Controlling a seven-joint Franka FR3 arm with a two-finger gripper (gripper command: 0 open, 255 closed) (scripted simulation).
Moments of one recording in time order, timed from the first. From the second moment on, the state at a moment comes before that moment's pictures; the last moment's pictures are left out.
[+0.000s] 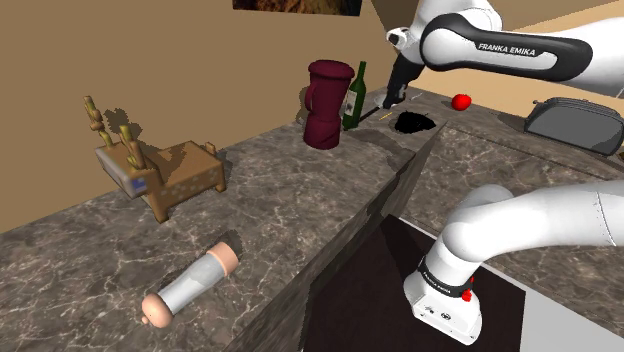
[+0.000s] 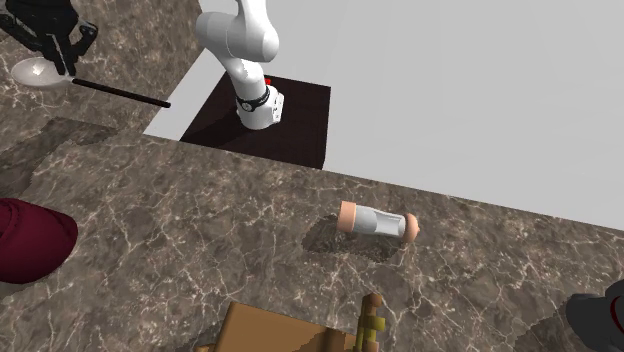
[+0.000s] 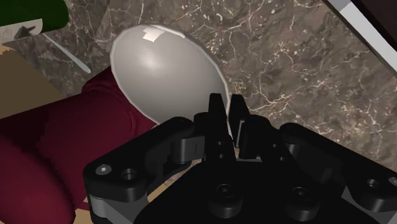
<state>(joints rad) -0.10 -0.82 -0.16 -2.41 -0.30 1.95 -0.82</state>
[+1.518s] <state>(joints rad) -0.14 -0.83 -0.20 -2.72 -0.37 2.25 -0.76</state>
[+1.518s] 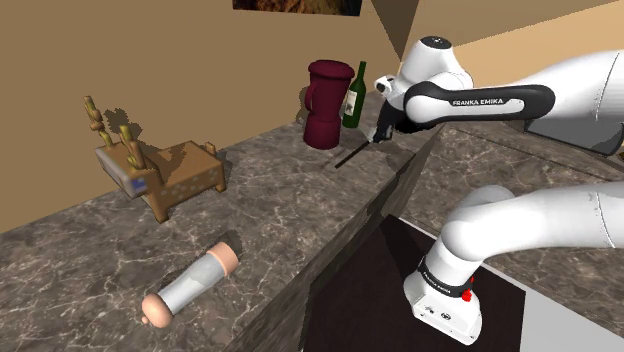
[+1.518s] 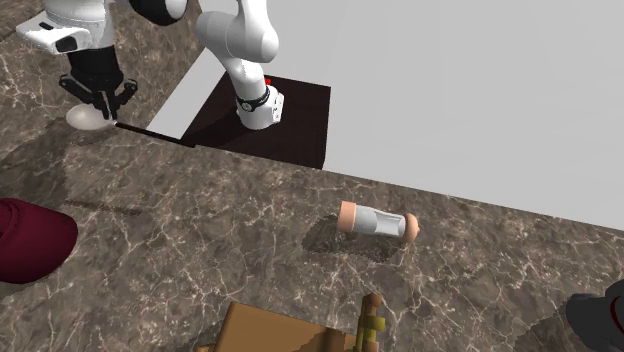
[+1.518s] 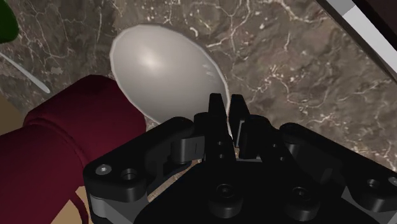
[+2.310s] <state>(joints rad) -0.17 -0.76 -0.22 -2.85 -0.43 2.44 -0.72</state>
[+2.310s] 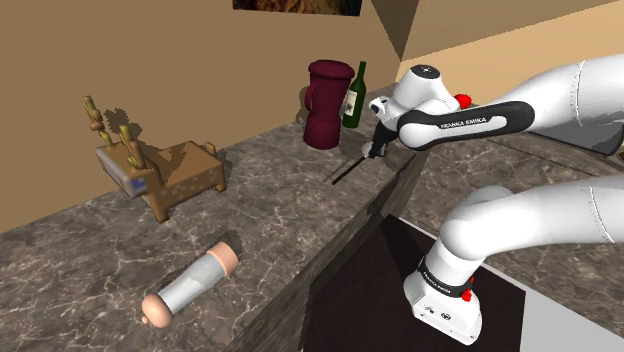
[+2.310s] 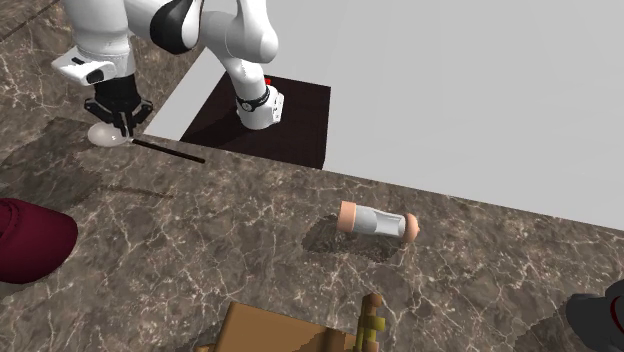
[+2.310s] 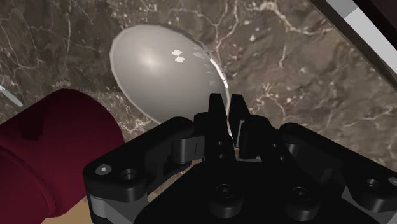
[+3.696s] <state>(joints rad) -0.23 -0.62 -0.22 -2.95 -0.51 2.68 -0.66</state>
